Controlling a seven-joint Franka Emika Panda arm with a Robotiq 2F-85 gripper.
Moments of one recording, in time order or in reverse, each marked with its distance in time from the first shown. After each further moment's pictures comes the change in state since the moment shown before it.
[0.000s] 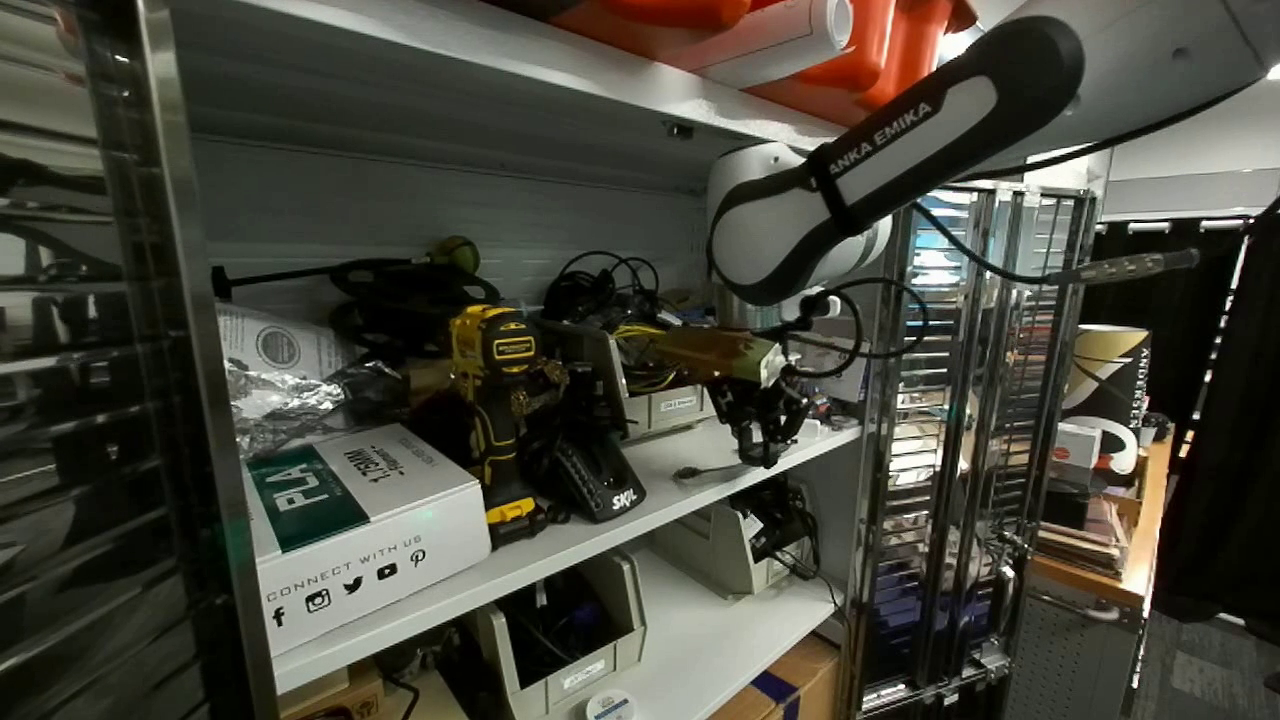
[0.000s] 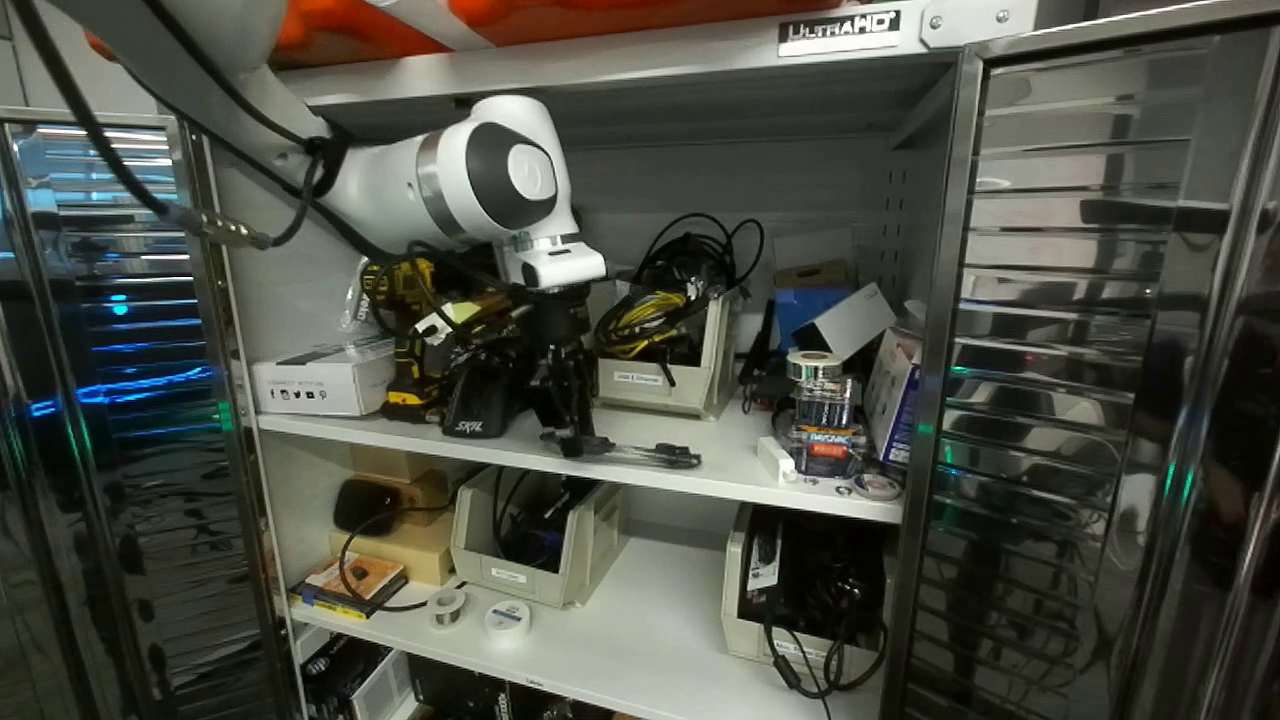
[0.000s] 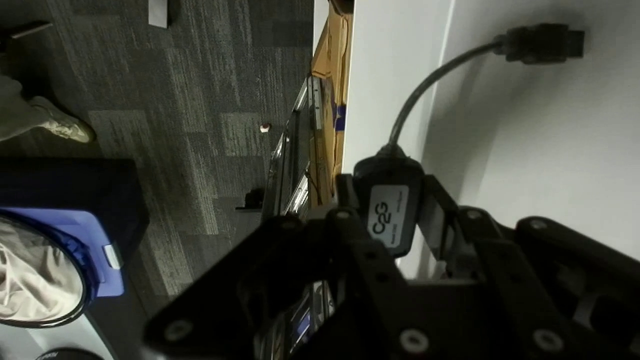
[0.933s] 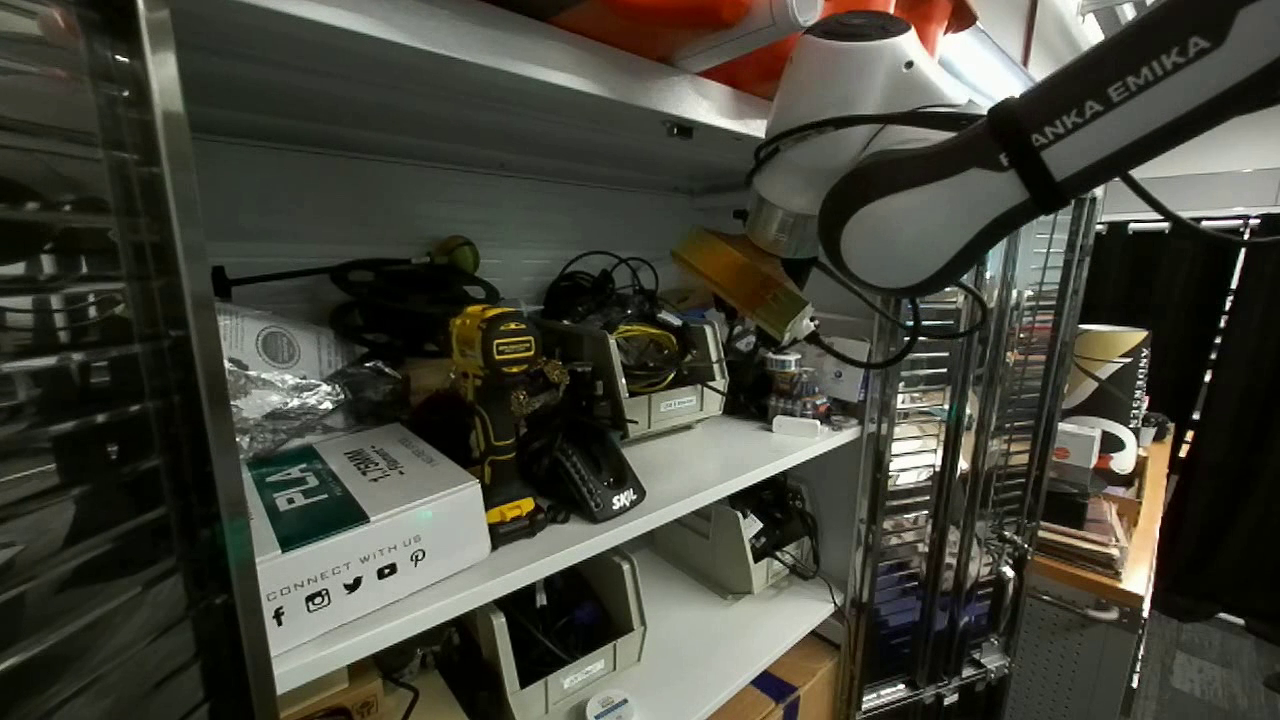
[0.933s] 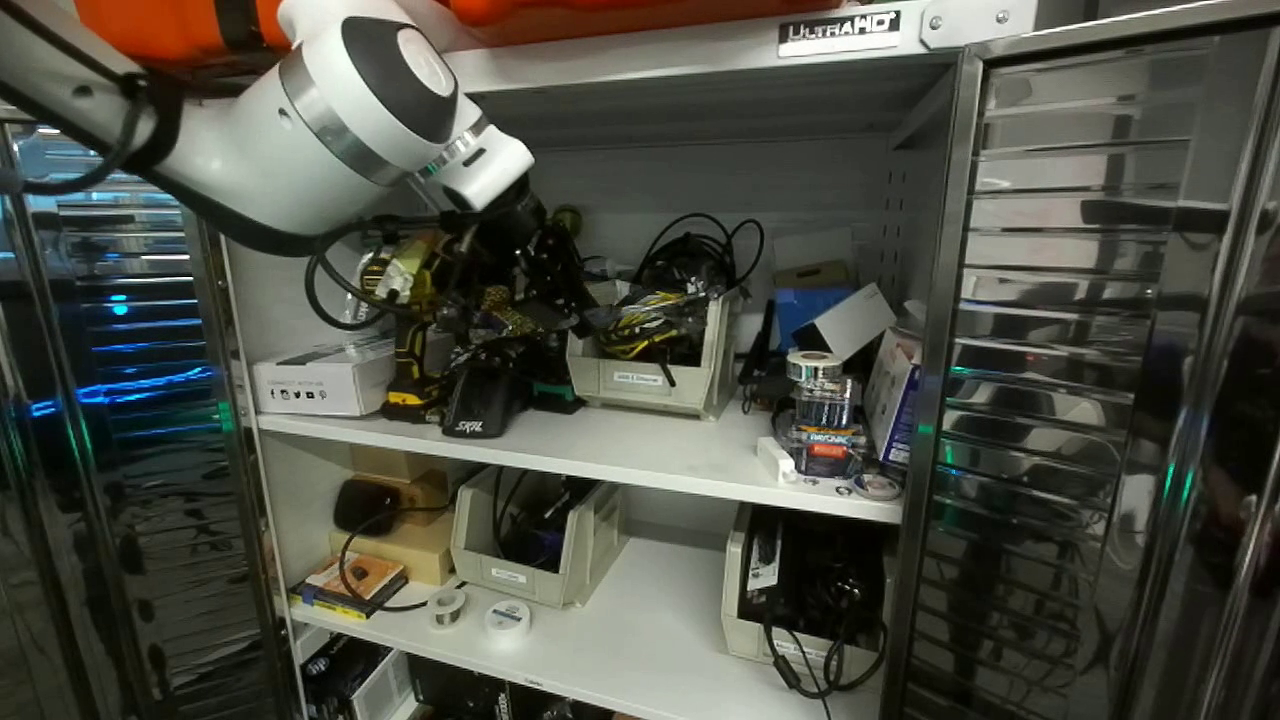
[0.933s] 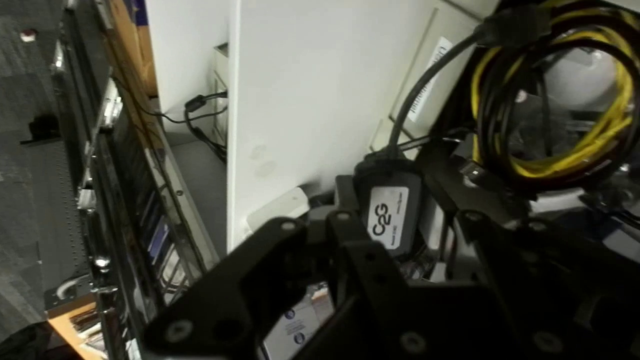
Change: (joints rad) arm -0.042 -0.305 0.053 -0.285 -0.417 0.490 0.314
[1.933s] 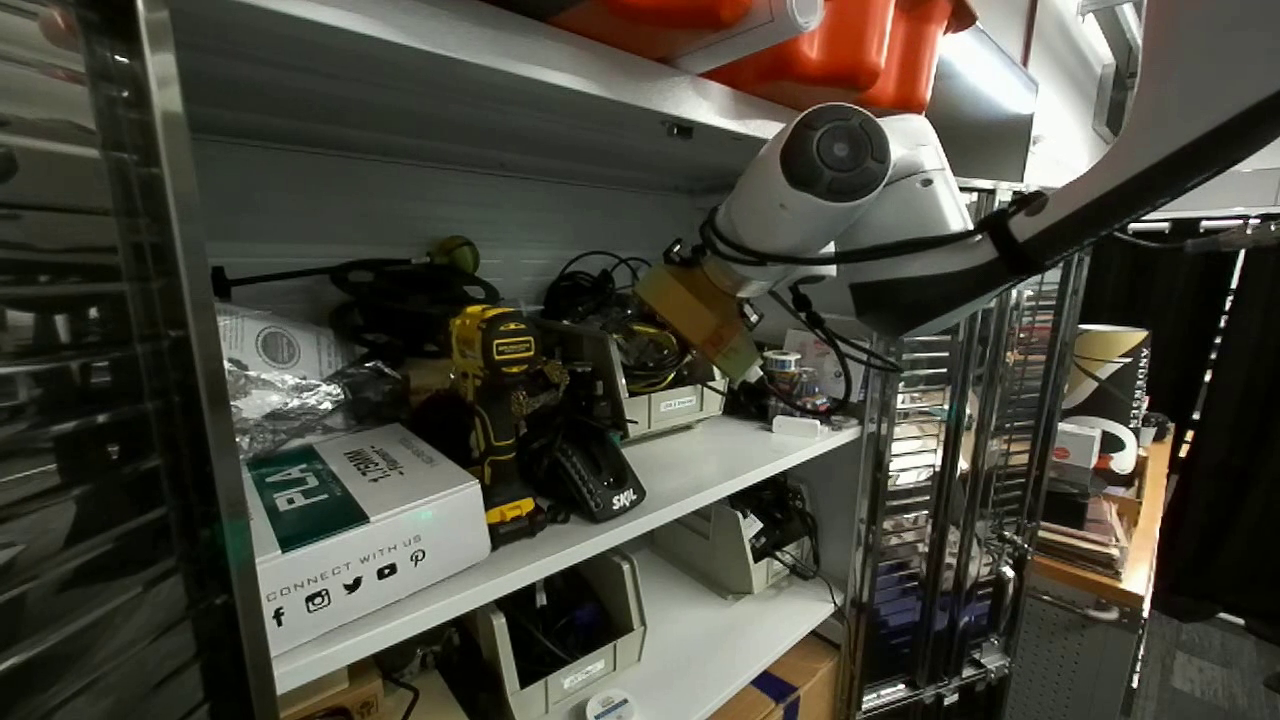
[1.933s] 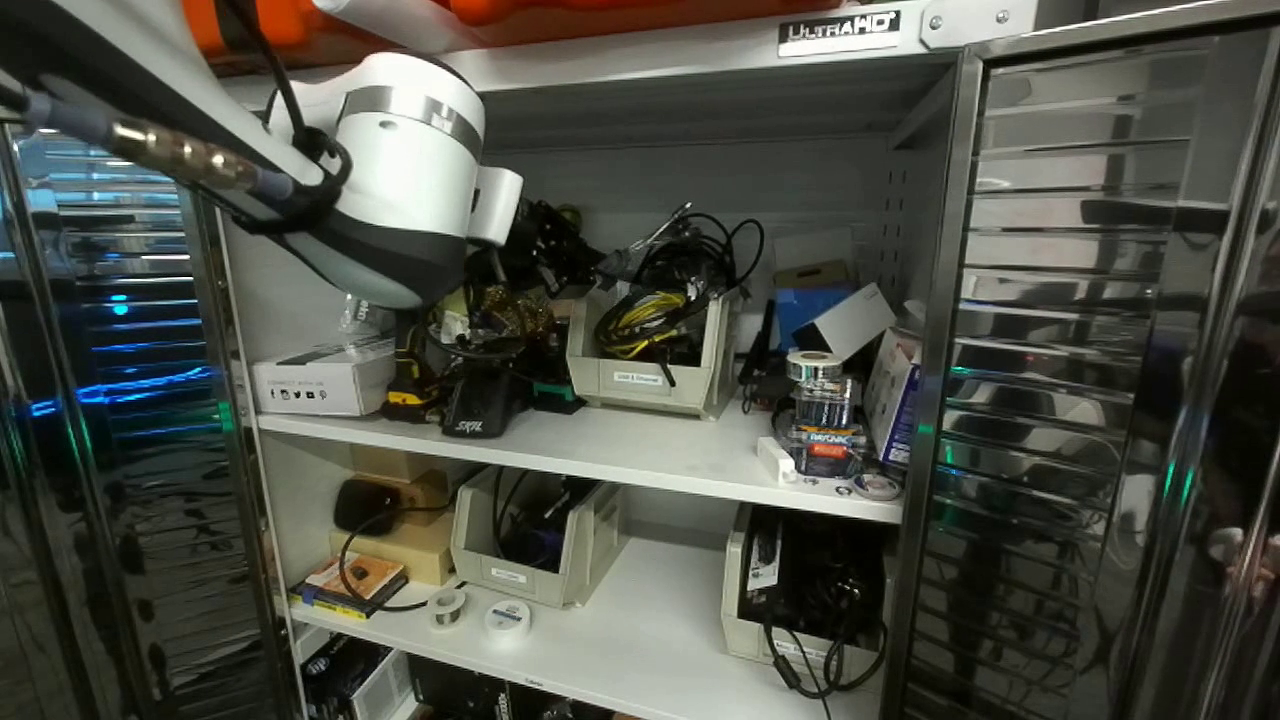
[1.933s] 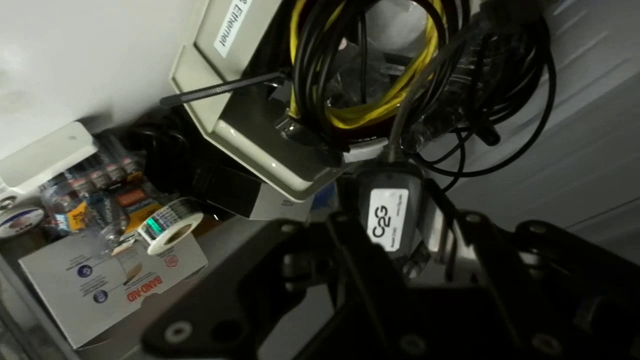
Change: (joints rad) arm -0.009 0.129 0.010 0.130 -1.038 0.182 0.761
